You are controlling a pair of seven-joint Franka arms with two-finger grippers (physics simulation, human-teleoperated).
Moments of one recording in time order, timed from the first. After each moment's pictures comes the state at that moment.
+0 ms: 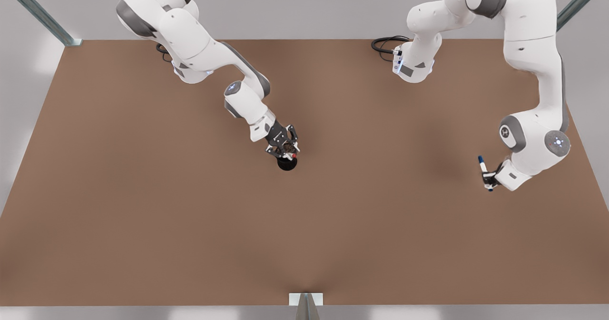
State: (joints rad) left arm 0.18 0.33 0.05 -1.97 -0.03 2.37 0.32; right arm 0.39 0.50 0.35 -2.27 -0.12 3.52 -0.05
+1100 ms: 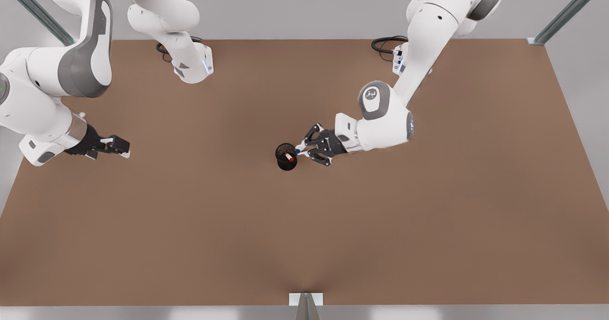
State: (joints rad) left arm -0.36 0.38 -0.32 -1.70 -1.13 2.40 1.07; right arm 0.08 0.18 -0.09 -1.44 0.05 1.58 -0.04
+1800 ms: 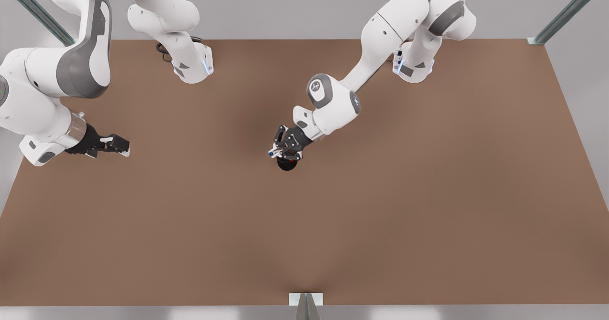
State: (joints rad) left arm -0.63 0.56 -0.32 -1.69 -1.30 2.98 1.33; right arm 0.08 0.18 -0.09 -1.44 0.05 1.56 -0.05
